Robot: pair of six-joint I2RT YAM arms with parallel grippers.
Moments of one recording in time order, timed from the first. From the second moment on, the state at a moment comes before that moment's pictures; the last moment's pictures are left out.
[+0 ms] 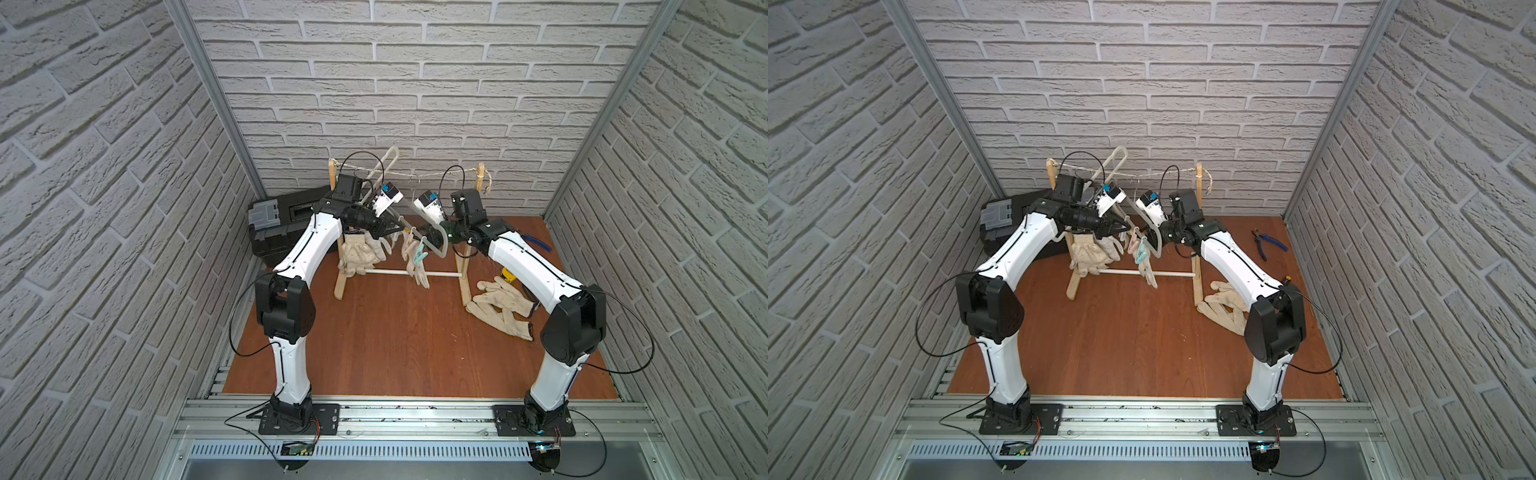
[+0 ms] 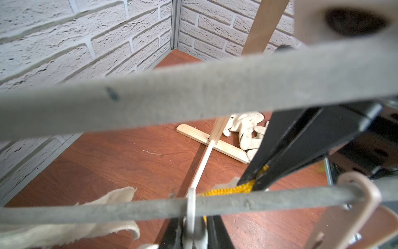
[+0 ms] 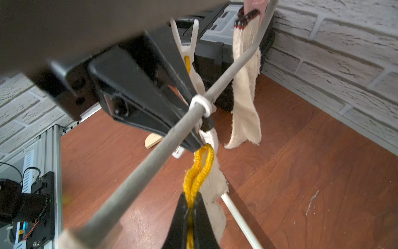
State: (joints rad) left arm -0.30 1.98 1.95 -0.75 0.85 0.44; right arm 0.38 1.80 1.68 -0.58 -0.54 -0.16
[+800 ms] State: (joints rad) left arm -0.35 1.93 1.76 -0.53 0.95 0.22; right arm 0.37 1.89 1.66 -0.64 -0.77 -0.30
